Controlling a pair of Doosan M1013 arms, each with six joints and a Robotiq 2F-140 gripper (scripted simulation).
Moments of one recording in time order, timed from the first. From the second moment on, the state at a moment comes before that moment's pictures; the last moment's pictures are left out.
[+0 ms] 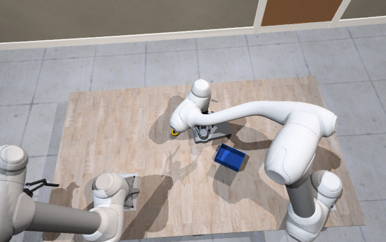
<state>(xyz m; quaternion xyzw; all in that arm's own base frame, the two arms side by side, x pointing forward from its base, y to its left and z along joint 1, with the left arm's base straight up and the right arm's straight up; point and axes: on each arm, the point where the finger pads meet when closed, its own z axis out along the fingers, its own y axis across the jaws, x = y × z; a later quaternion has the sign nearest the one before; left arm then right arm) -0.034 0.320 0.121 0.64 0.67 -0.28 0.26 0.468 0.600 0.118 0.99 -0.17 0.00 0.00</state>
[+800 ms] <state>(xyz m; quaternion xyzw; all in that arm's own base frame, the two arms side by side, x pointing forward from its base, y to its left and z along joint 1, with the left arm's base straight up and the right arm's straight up) -0.034 0.320 0.121 0.64 0.67 -0.28 0.26 0.468 0.600 0.122 0.99 -0.17 0.00 0.00</state>
